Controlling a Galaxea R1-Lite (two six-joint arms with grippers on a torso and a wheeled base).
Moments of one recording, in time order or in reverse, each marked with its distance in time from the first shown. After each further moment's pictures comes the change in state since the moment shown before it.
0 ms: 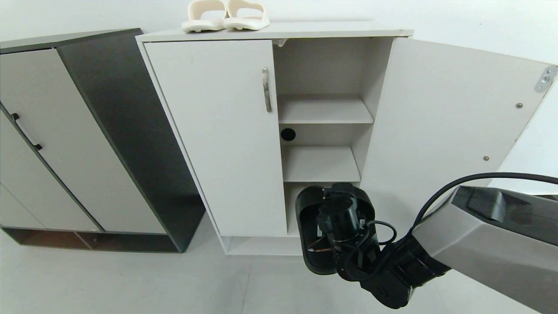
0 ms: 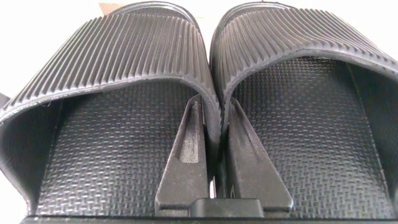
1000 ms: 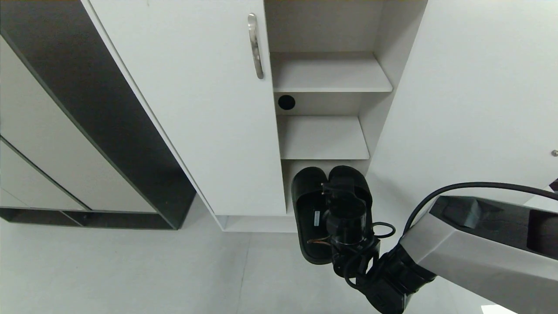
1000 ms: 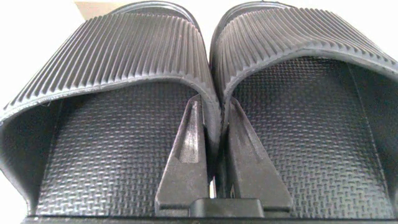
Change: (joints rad) left arm 0.000 0.000 0.000 0.000 -0.010 0.004; right arm -0.009 0.058 0.034 -0.386 -0.018 -0.186
